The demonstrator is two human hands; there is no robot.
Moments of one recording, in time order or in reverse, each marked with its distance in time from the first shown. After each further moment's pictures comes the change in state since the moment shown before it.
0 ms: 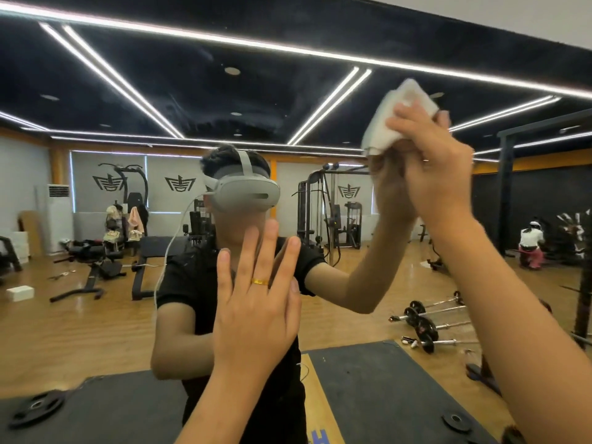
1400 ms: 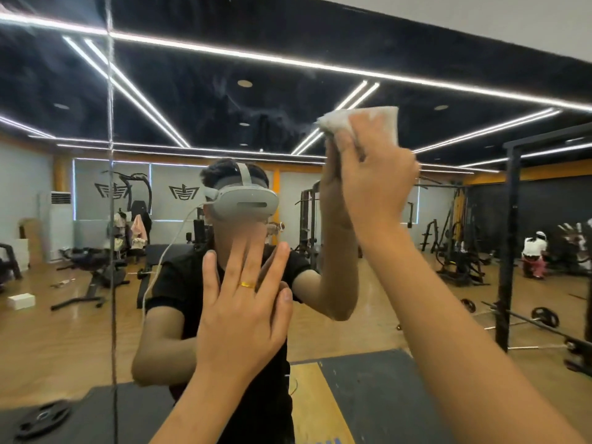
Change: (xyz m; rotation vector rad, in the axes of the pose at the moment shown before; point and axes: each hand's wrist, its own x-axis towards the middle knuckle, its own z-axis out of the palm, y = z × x) left_hand -0.028 -0.124 -0.051 -0.015 -0.038 0.015; right_hand 0.010 -0.173 0.100 -0.151 0.118 0.206
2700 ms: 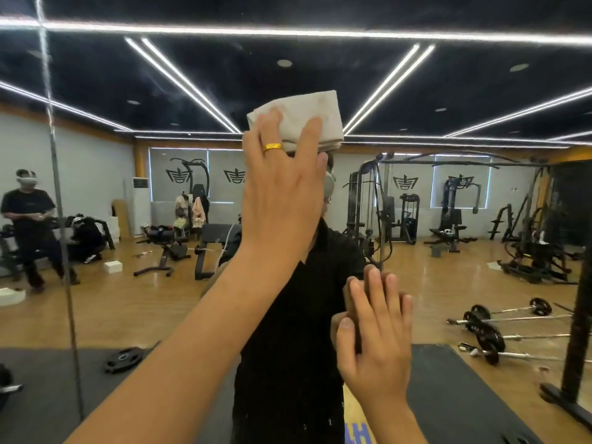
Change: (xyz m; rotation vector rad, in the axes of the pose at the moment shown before) left_hand 0.151 0.124 0.012 0.017 0.166 -0.143; right_hand -0.219 0.139 -0.067 0.158 -0.241 -0.051
